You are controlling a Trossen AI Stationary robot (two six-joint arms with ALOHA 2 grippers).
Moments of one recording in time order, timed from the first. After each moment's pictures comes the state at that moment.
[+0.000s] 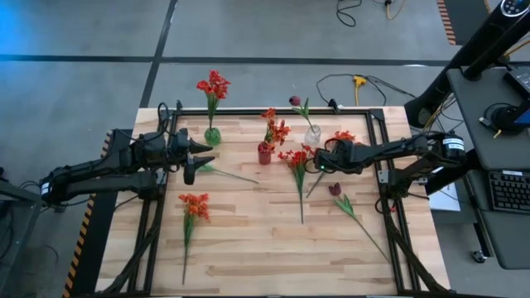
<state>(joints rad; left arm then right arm) 0.28 0.50 0.49 -0.27 0.03 -0.15 -0.20 1.44 0.68 -0.63 0.51 1.59</state>
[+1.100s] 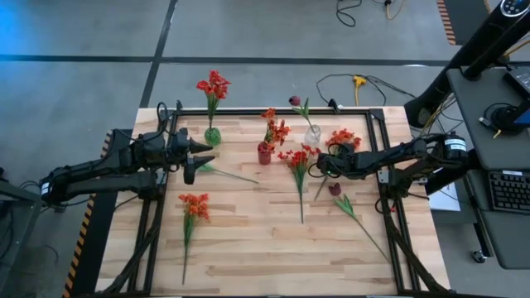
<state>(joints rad) 0.28 0.50 0.49 -0.25 0.03 -0.16 -0.20 1.44 0.48 -0.34 0.57 1.45</state>
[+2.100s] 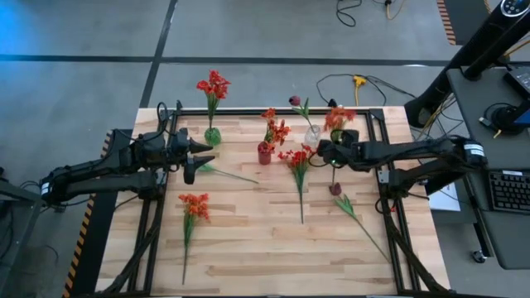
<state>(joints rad) 0.28 0.50 0.49 -0.25 0.03 -0.17 -0.18 1.21 0.70 -0.63 0.72 1.34</state>
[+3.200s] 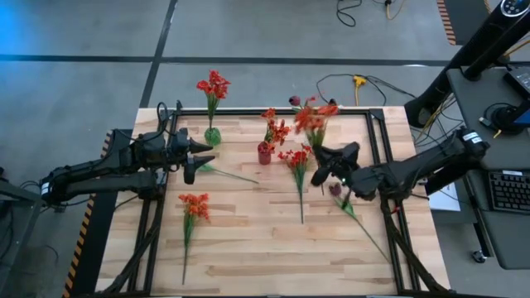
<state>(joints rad) 0.28 0.50 0.49 -0.25 0.03 -0.17 0.34 1.14 0.78 0.17 1.13 0.43</state>
